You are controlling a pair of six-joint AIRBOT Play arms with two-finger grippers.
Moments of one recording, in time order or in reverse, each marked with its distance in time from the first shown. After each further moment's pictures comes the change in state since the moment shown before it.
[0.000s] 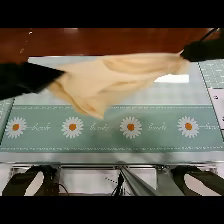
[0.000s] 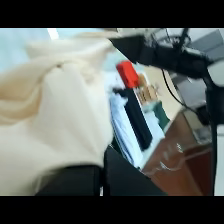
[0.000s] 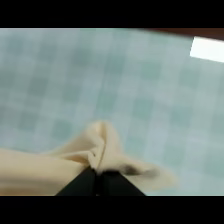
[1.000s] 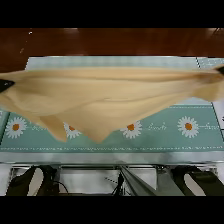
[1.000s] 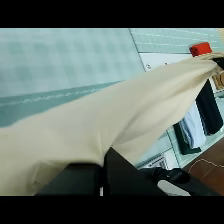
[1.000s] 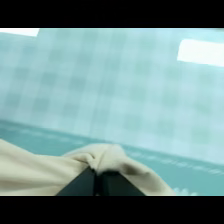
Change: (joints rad) left arm 0.262 0.061 0.288 0.224 -0.401 -0.200; right arm 0.000 0.287 0.000 -0.027 0.409 0.097
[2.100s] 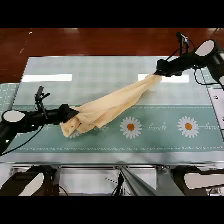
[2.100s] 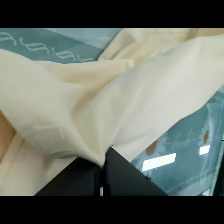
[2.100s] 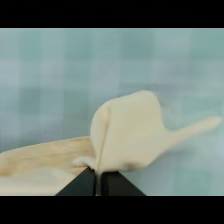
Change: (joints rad) left arm -0.424 -0.297 -0.890 0.024 0.878 0.278; right arm 0.000 -0.768 0.000 0.239 -0.437 0.004
